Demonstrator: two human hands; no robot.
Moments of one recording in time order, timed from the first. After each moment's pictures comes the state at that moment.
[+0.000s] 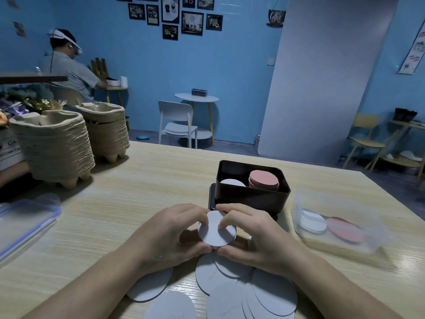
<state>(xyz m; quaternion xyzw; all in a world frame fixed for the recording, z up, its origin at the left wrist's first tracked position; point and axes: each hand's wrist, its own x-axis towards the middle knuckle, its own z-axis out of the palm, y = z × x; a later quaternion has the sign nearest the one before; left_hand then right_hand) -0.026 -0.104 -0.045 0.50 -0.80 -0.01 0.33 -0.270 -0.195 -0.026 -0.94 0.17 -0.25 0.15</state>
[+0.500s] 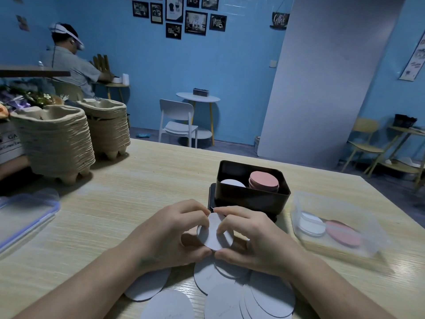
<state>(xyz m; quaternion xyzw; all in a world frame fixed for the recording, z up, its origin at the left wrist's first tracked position) -0.032 -0.102 -0.040 0.48 -0.81 0.01 0.34 -0.267 -0.196 -0.023 -0.95 0.13 -0.24 0.14</state>
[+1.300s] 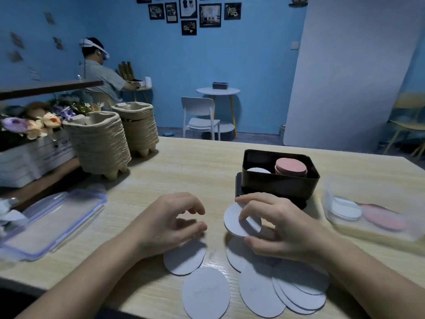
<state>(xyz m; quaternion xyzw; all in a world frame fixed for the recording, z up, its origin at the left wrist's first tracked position) 0.012 -0.057 -0.027 0.57 -0.75 -0.05 0.32 -0.264 -0.188 -0.022 -0.95 0.11 -0.25 0.14</state>
